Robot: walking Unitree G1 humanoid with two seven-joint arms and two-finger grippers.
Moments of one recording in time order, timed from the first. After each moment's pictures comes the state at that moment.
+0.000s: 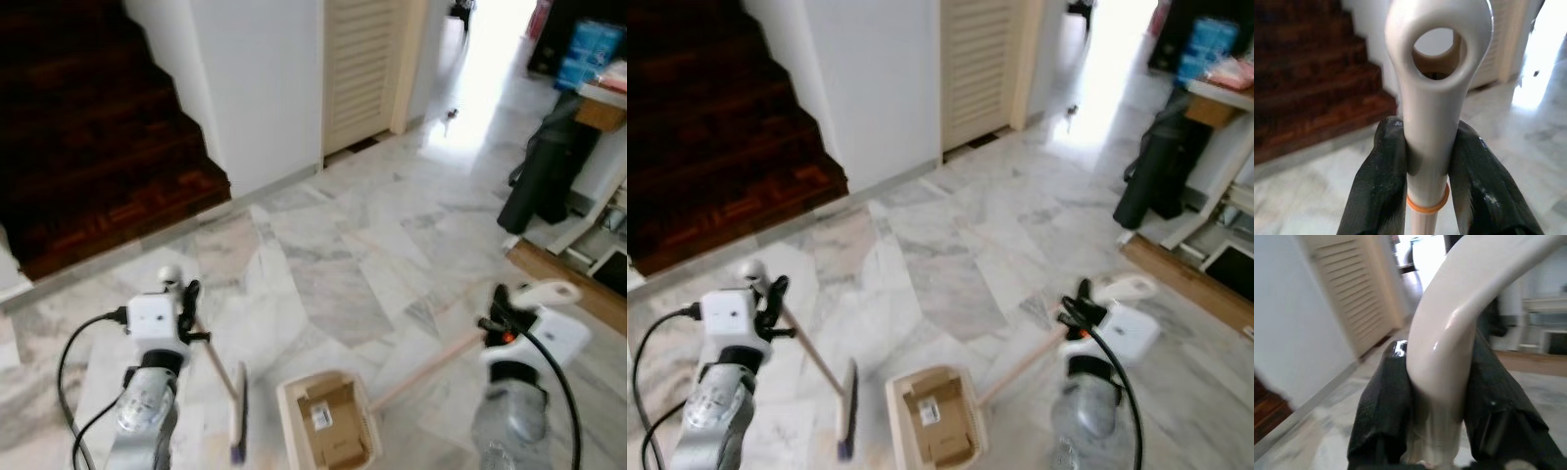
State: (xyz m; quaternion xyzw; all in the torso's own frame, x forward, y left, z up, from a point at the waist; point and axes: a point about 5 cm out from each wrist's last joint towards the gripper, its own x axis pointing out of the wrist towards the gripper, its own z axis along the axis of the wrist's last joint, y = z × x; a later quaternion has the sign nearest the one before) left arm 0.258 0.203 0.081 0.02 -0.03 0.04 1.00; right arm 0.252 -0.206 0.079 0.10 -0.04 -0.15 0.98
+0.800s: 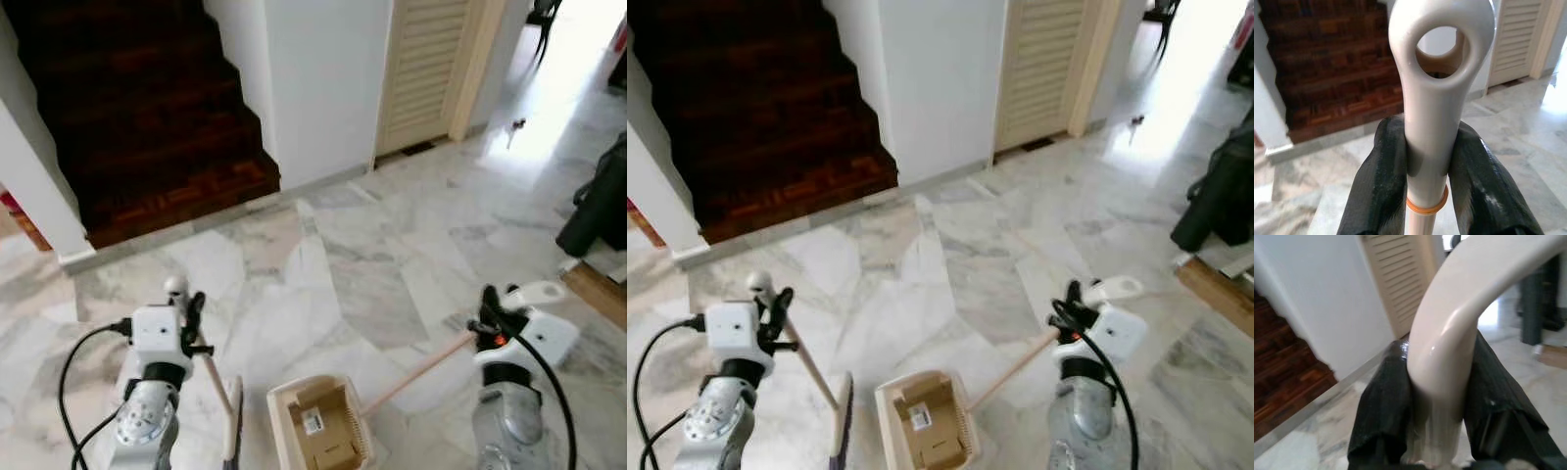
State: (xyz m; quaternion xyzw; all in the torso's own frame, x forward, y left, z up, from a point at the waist) left arm 0.251 0.195 0.079 0.02 -0.03 0.02 1.00; right arm 0.249 -0.204 0.076 0.10 -0.04 -0.14 0.98
